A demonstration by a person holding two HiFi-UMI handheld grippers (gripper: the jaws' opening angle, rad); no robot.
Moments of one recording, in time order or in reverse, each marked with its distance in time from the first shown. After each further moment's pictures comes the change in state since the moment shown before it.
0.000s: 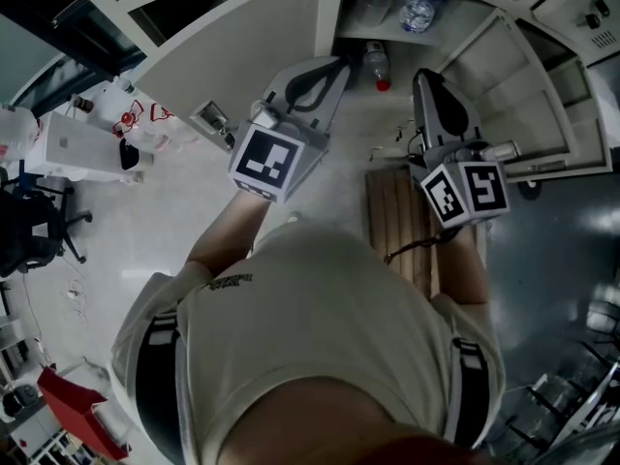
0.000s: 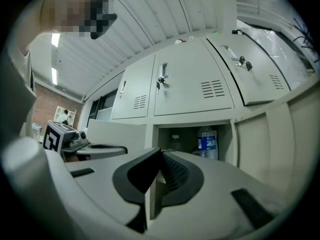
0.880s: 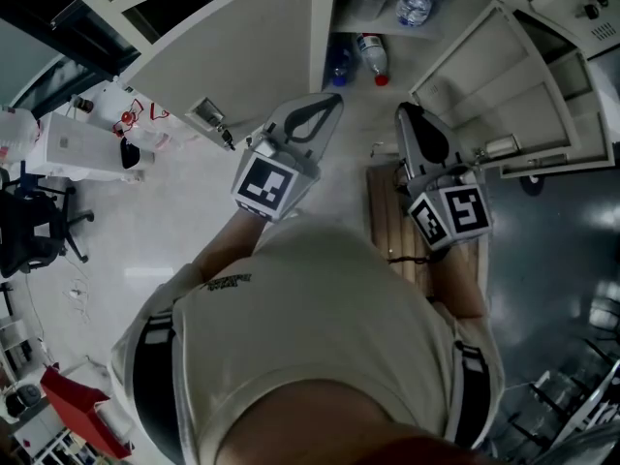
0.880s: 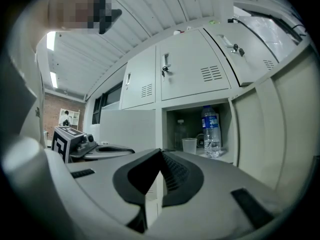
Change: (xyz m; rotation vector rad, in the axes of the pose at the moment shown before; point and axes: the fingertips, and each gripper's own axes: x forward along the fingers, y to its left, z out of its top) left arm -0.029 -0.038 -0.052 -0.061 0.098 -0.065; right arm -0.034 0.028 -0.050 0.061 0.110 0.045
